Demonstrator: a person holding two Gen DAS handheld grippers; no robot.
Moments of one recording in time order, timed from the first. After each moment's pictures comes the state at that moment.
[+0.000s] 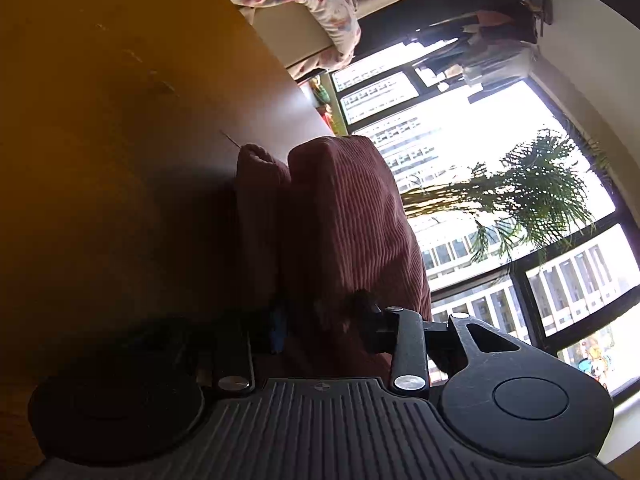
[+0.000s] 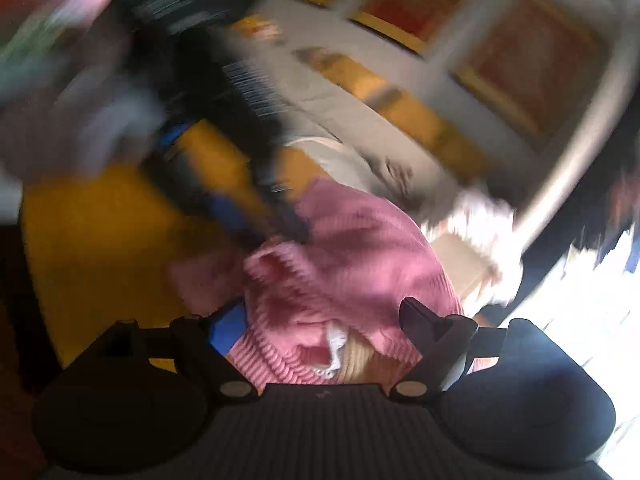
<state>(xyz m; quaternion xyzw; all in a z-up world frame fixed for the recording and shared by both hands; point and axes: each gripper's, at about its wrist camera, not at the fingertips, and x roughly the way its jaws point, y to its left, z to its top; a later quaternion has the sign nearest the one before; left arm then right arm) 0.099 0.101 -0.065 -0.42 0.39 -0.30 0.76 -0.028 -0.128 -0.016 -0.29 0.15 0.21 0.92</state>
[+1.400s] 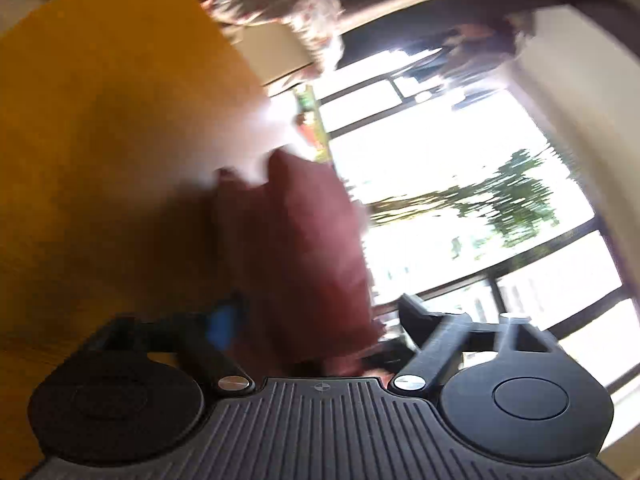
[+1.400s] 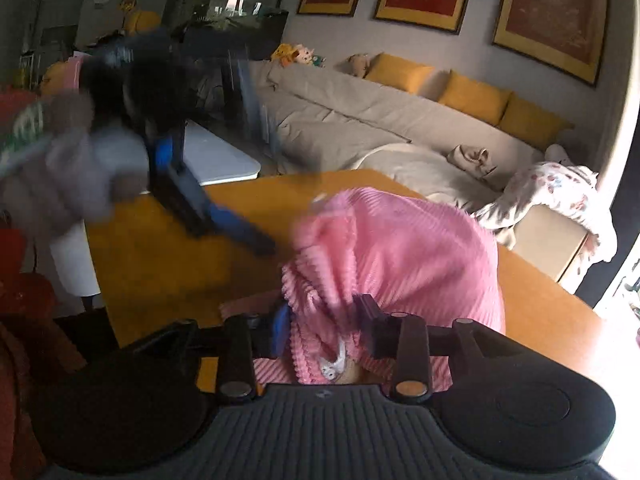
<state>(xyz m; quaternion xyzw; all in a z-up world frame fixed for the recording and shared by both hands) 0.068 0.146 -0.025 -0.45 0.36 -0.34 0.74 -0.017 -0.125 0.001 -0.21 0.20 0.35 0.89</state>
